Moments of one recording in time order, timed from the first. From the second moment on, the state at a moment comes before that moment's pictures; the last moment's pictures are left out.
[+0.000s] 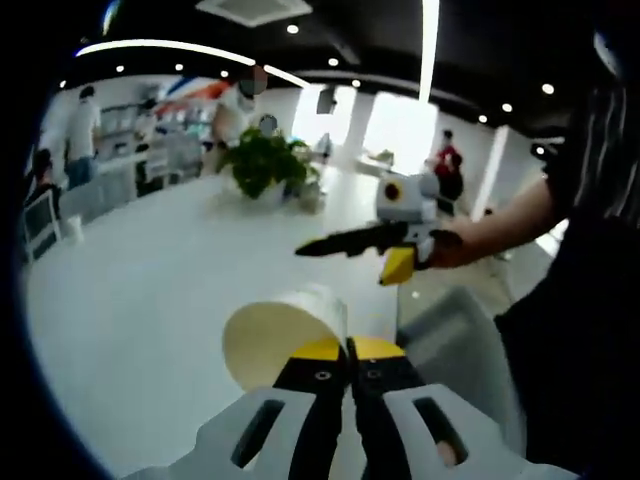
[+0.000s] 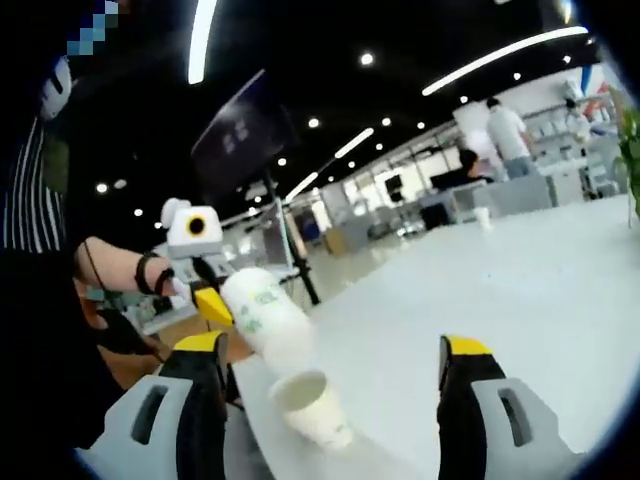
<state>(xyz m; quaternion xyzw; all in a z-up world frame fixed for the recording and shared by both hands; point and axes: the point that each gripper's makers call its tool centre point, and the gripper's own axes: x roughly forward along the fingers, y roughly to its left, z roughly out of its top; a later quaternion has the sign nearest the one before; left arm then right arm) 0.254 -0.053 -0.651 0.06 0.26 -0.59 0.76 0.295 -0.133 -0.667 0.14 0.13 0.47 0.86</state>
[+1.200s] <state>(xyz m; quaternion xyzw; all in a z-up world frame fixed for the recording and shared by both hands) 0.254 -0.035 -0.718 0.34 0.36 -0.63 0.60 0.305 -0.168 -0.705 0.10 0.15 0.42 0.89</state>
